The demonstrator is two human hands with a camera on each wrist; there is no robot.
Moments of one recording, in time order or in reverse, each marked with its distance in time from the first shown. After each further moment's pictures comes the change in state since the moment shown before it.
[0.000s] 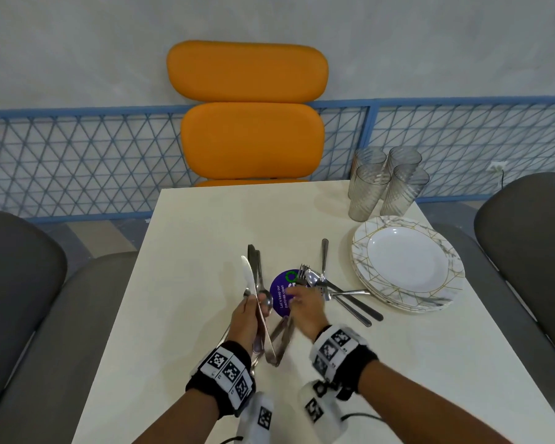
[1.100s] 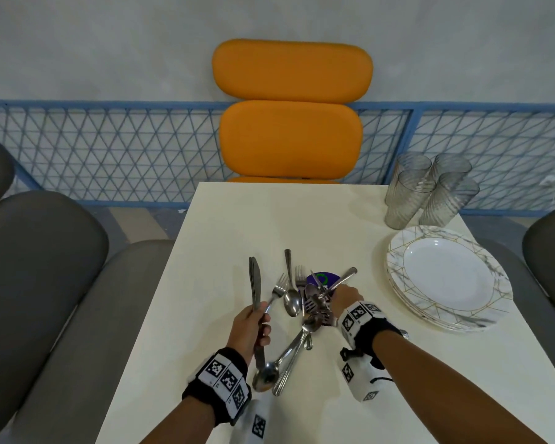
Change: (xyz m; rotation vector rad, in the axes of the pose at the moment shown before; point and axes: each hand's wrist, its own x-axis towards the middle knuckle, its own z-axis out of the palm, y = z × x) left_hand -0.011 0.000 -0.050 -0.271 -0.037 -0.086; right_hand 0.041 0.011 -0.012 -0.507 -0.173 0.200
